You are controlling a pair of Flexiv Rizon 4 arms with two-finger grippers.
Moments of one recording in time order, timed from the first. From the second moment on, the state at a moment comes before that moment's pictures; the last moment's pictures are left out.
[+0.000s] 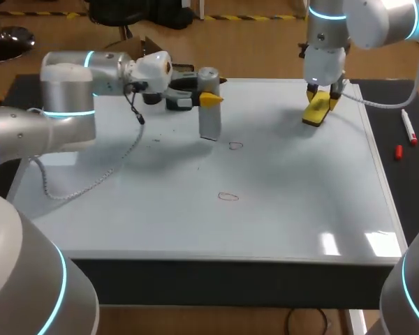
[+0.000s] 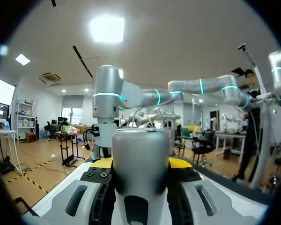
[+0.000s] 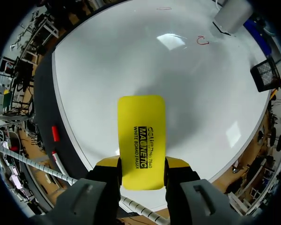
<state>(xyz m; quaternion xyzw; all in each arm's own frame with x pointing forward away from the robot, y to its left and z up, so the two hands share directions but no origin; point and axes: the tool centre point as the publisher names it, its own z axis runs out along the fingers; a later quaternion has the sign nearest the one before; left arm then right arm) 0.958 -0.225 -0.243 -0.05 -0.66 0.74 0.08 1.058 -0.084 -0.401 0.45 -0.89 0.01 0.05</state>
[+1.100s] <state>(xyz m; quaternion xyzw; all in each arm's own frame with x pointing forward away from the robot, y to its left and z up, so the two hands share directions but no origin) 0.945 -0.281 -0.276 -0.06 -0.66 0.75 0.09 1.058 -0.084 -0.401 0.45 -0.89 0.01 0.05</state>
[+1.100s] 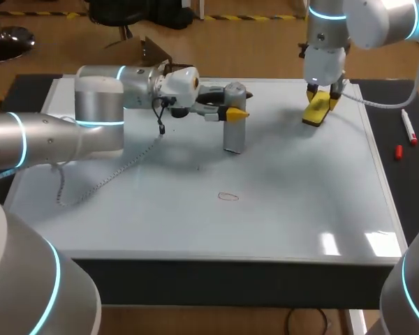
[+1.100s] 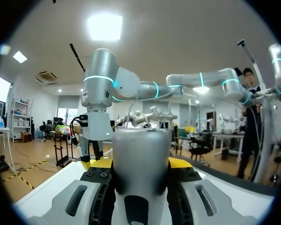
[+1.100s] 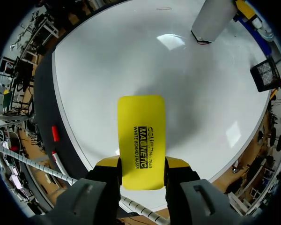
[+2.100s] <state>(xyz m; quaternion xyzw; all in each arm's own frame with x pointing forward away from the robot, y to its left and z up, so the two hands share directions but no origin) 0.962 -0.258 -0.241 -0.08 -0.65 0.76 0.08 1.058 -0.084 -0.401 0.45 -0.89 0.01 0.05</state>
